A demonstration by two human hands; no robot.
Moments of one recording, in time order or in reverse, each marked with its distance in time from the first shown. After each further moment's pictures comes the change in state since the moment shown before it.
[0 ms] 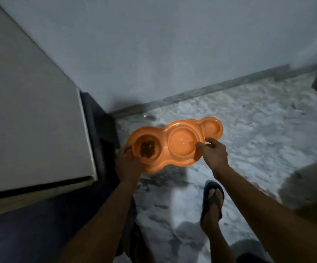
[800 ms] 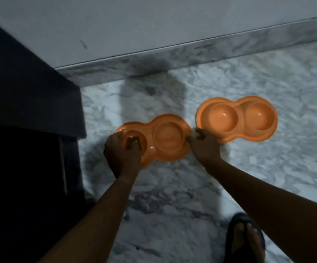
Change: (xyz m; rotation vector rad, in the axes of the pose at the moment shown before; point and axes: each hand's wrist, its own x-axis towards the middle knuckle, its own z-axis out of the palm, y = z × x) left_hand 0.207 -0.196 0.228 0.186 0.241 0.108; right_hand 0.294 0.189 0.175 -0.253 -0.111 -0.104
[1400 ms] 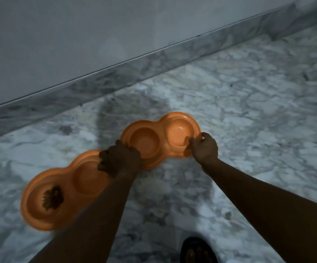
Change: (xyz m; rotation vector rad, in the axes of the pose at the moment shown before) left_hand -0.065 0.127 0.189 0.595 -0.296 0.128; right_hand 0.105 0.080 -0.177 0.115 0.277 0.204
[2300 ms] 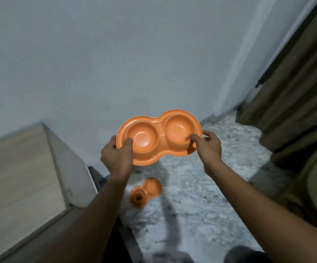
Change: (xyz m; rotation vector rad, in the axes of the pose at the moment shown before) left_hand -0.428 -0.090 -0.717 -0.979 0.266 0.359; right_hand -0.654 -0.324 -0.390 0.628 0.082 -0.220
